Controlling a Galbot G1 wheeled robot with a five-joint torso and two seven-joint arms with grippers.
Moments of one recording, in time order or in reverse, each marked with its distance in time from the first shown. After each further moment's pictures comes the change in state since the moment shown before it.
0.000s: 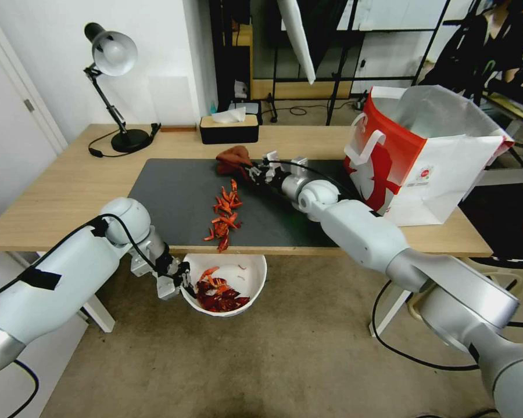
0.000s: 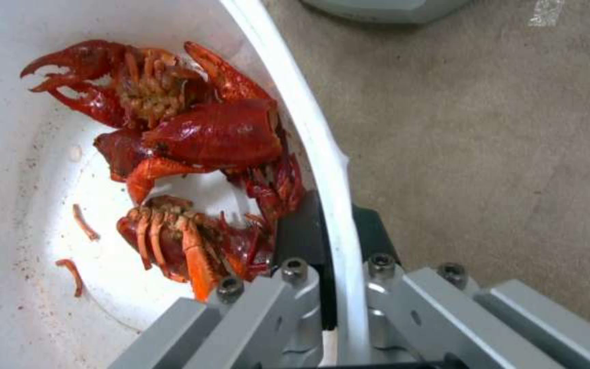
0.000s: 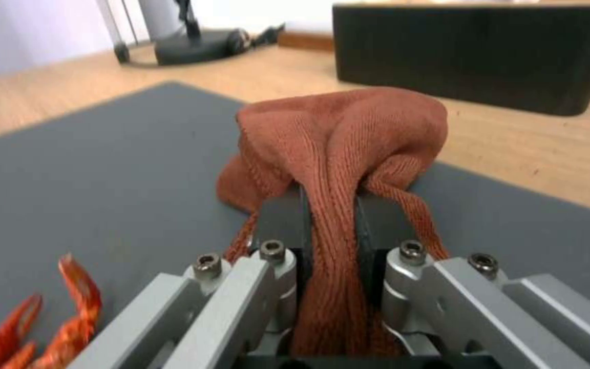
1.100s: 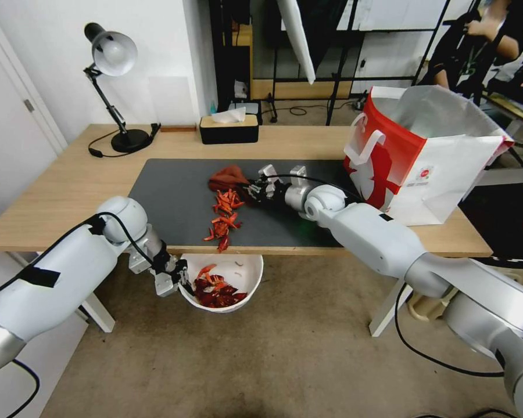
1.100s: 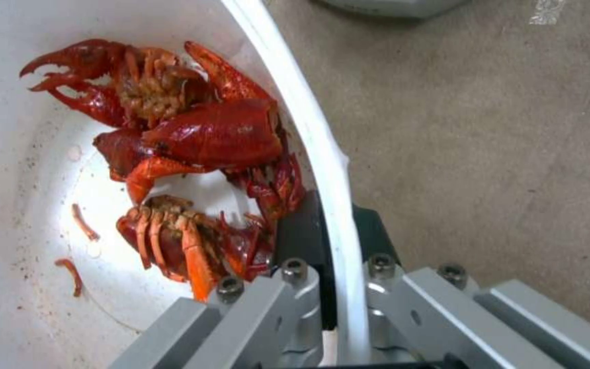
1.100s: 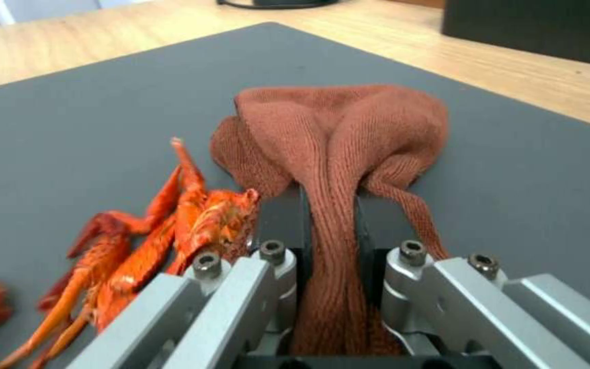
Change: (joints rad) left arm -0.016 -0.006 -0.006 0.042 0.000 0.000 0.000; right arm -0.009 -0.133 -0.089 0.182 0.018 -0.063 -0.115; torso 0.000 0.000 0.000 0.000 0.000
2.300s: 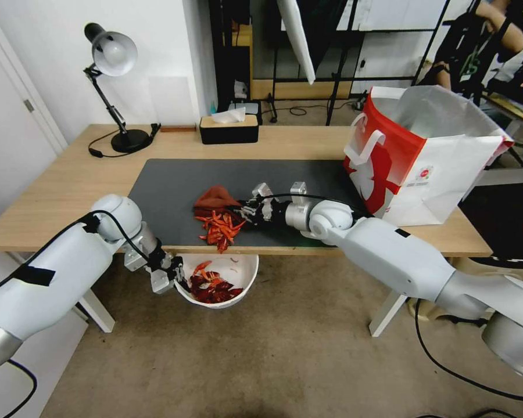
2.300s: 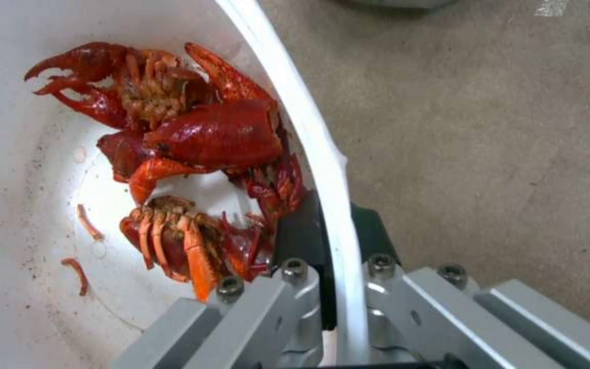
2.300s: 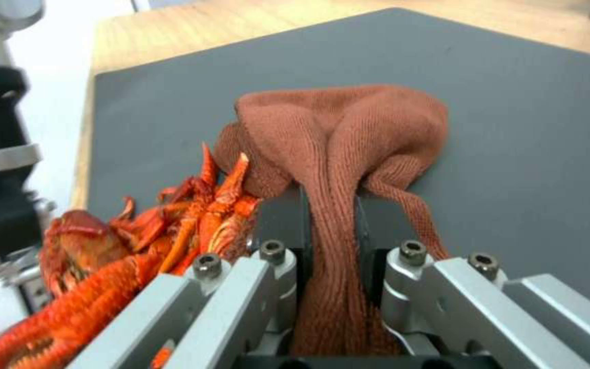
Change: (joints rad) left arm -0.005 0.000 -0.021 0.009 0.002 0.000 0.000; right arm -0.065 -0.144 -0.057 0.292 0.033 -0.032 -0.027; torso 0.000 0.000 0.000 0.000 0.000
